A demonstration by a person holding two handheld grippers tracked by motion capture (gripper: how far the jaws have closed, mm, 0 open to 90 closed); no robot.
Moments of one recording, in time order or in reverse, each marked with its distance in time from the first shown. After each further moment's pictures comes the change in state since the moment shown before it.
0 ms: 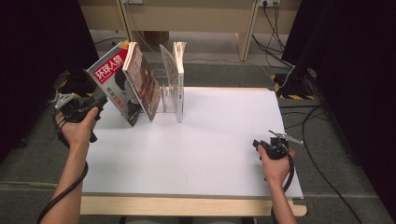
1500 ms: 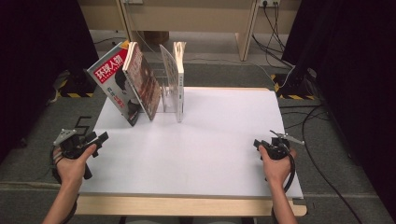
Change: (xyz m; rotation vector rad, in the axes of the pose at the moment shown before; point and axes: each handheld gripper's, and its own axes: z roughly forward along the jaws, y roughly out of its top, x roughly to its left) left arm 0.016 -0.085 -0.062 0.184 -0.050 -0.004; right arm 0.000 0.000 -0.002 -0.002 -0.004 0.014
